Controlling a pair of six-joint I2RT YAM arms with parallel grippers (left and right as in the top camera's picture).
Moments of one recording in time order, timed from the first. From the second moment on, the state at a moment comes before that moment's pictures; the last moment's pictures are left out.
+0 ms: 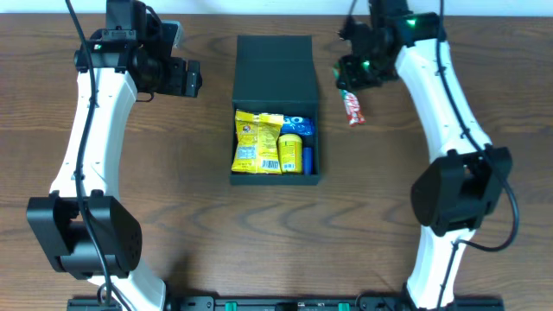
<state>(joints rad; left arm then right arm) 0.00 1.83 1.73 -0.99 0.23 0.12 0.22 2.14 2.09 -1.21 -0.26 -0.11</state>
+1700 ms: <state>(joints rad) 0.00 1.83 1.73 -1.00 0.17 0.12 0.55 2.14 1.88 -1.13 -0.15 0.47</state>
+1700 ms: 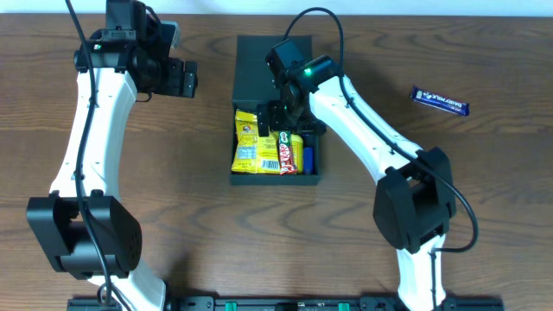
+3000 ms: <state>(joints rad) 0.00 1.83 1.73 -1.00 0.17 0.07 -0.22 2.25 1.98 -0.79 0.01 -0.70</state>
